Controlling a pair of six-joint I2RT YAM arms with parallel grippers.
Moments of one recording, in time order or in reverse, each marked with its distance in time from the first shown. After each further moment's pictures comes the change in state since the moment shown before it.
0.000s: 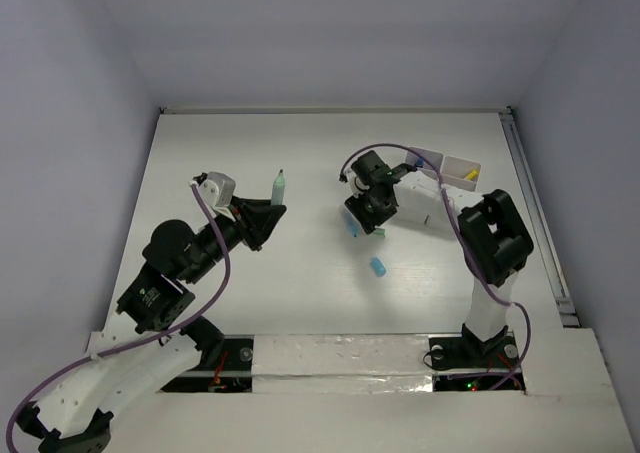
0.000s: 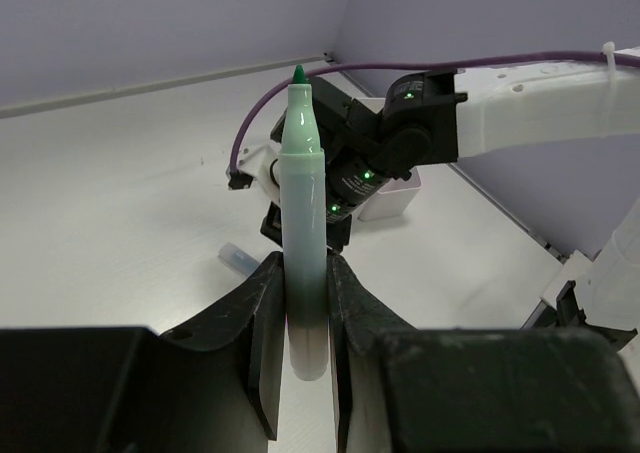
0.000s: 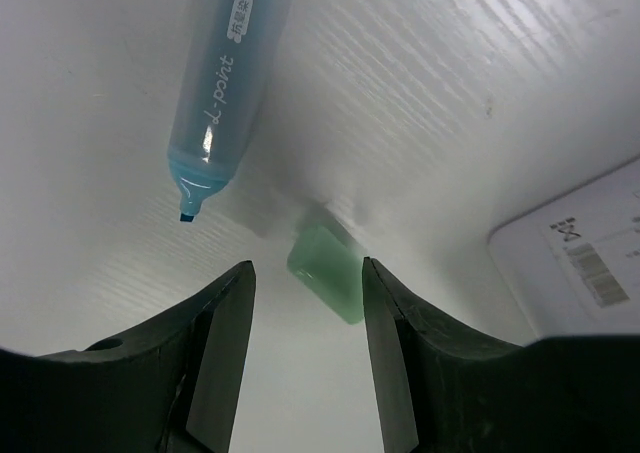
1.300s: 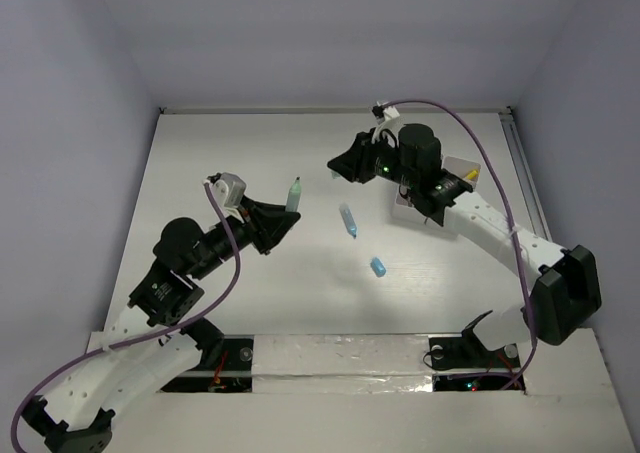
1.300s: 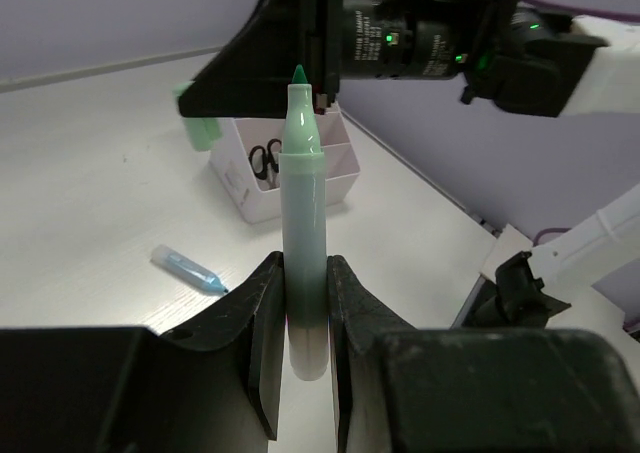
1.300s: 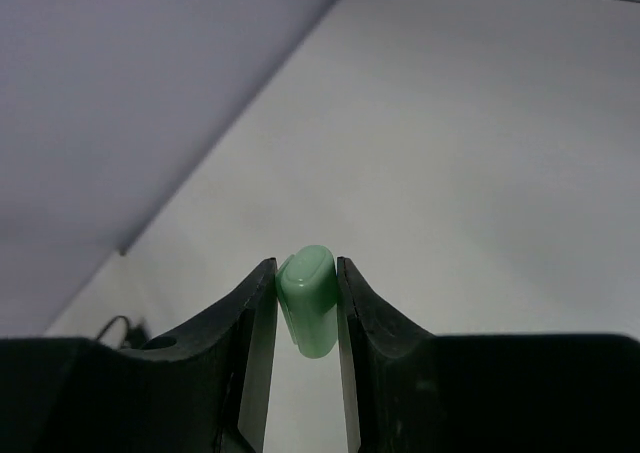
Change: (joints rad) left arm 0.013 0.027 -0.061 0.110 0.152 -0.073; right arm 0.000 -0.452 -0.161 0.732 -0.322 0.493
